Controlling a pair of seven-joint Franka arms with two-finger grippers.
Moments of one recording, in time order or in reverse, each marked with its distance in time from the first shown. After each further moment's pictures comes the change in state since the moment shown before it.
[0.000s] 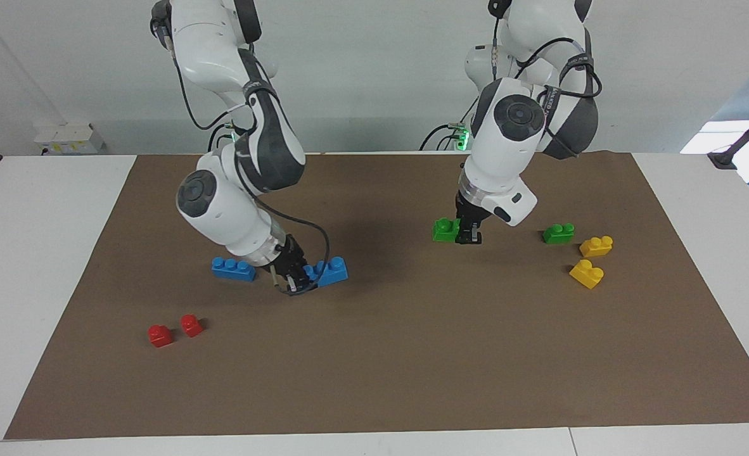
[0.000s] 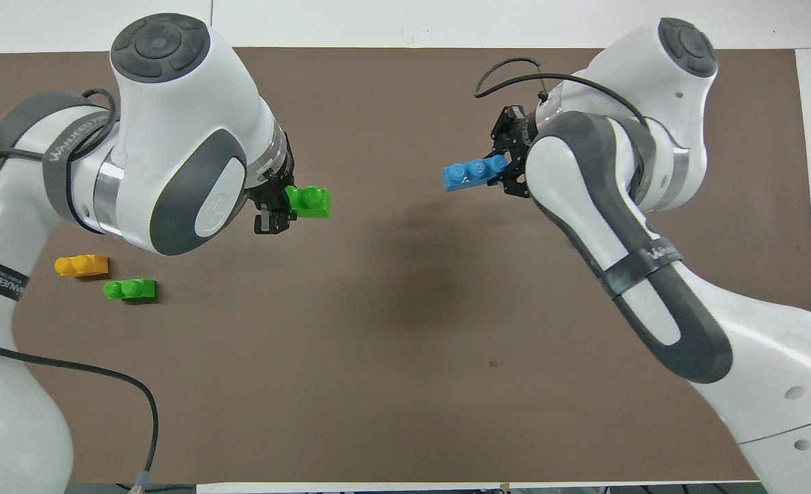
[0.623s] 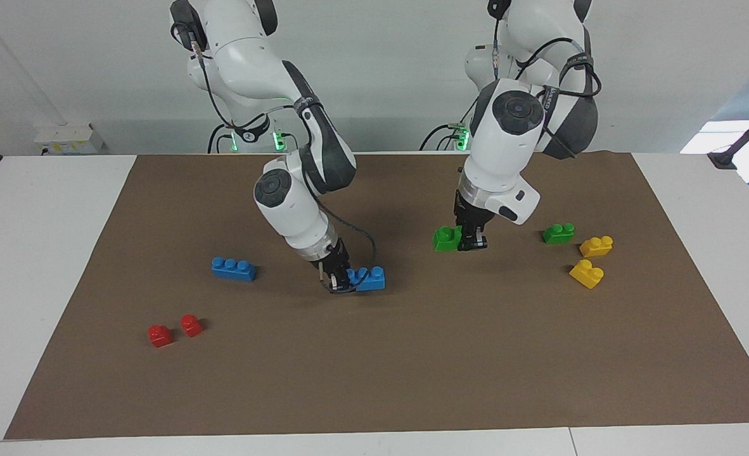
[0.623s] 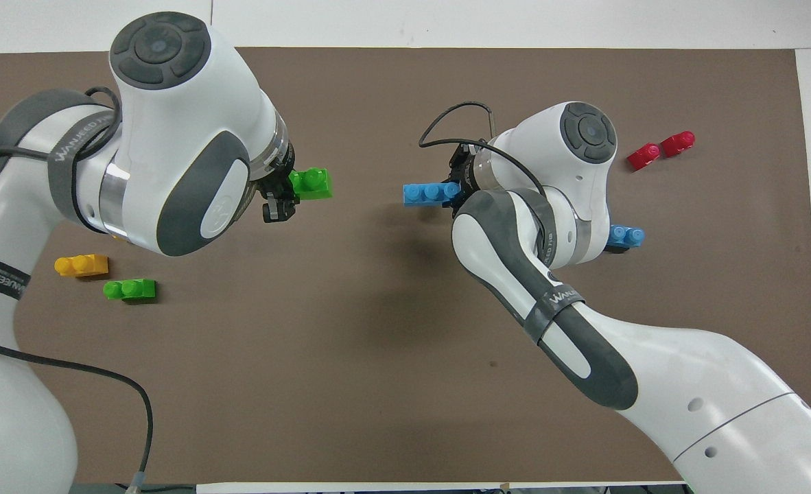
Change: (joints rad) left arm -0.014 0.004 0.002 -0.011 0.042 0.099 -0.148; right arm 0.108 -0.011 0.000 -0.218 0.002 0.321 0.159
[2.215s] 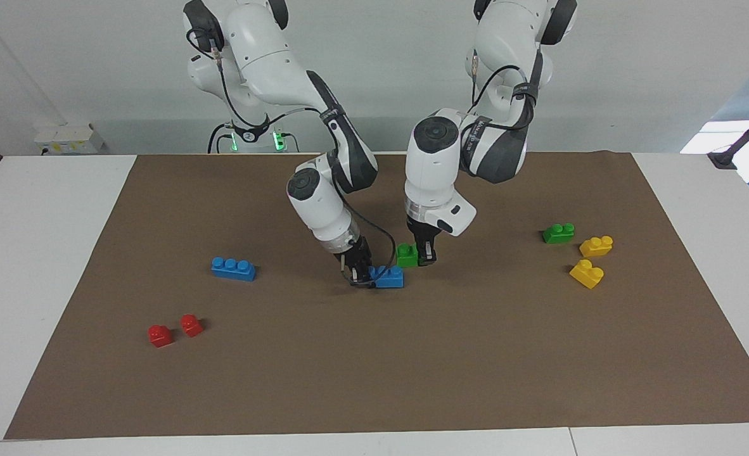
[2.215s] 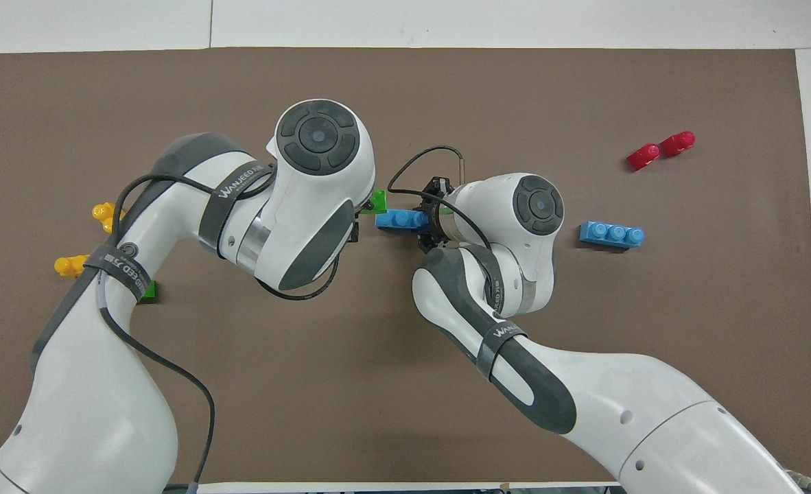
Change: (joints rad) left arm -0.140 0.065 -0.002 -0.113 0.127 0.215 -0.123; right arm 0.107 0.010 0.007 -0.157 0.108 0.278 0.056
